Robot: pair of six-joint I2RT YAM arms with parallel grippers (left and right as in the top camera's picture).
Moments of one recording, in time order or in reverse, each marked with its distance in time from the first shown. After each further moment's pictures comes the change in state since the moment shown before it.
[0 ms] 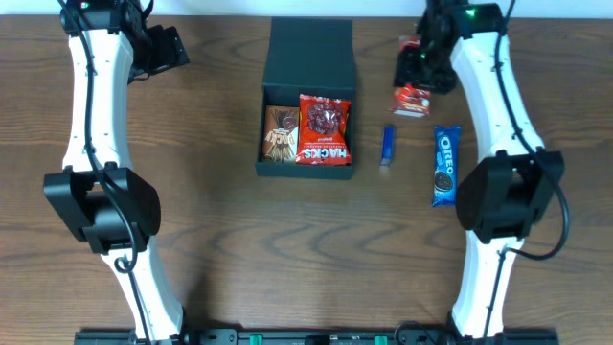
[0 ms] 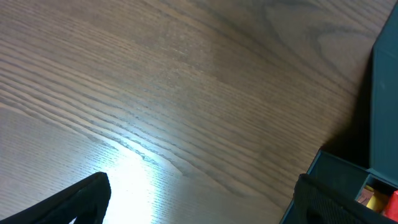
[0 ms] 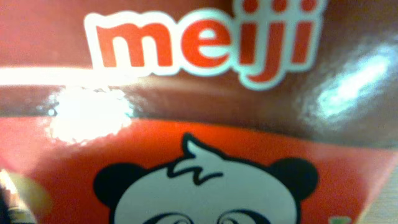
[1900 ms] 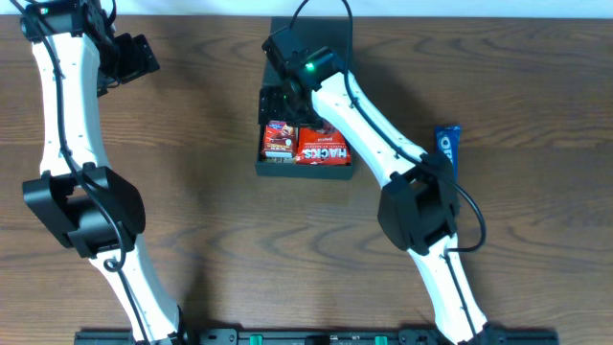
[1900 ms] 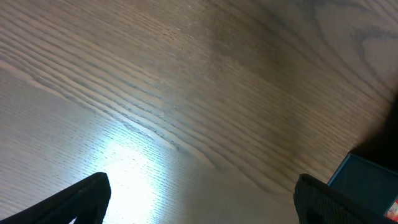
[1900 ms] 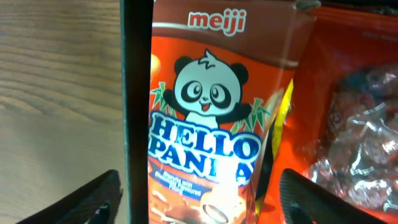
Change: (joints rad) left arm 0.119 0.000 0.000 -0.053 0.038 0.038; right arm 0.455 0.138 0.026 0.166 -0.039 0.338
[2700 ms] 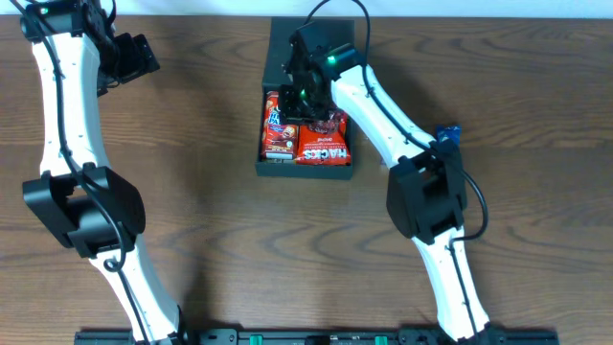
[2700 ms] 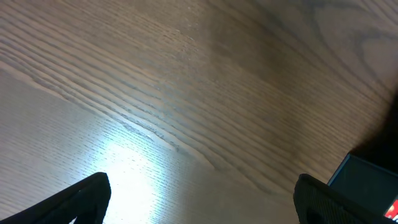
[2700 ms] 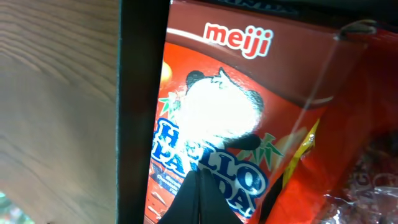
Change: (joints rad) left arm 0.000 0.000 0.000 0.003 0.000 0.000; right arm -0.100 0.040 -0.070 0.090 -0.283 -0.183
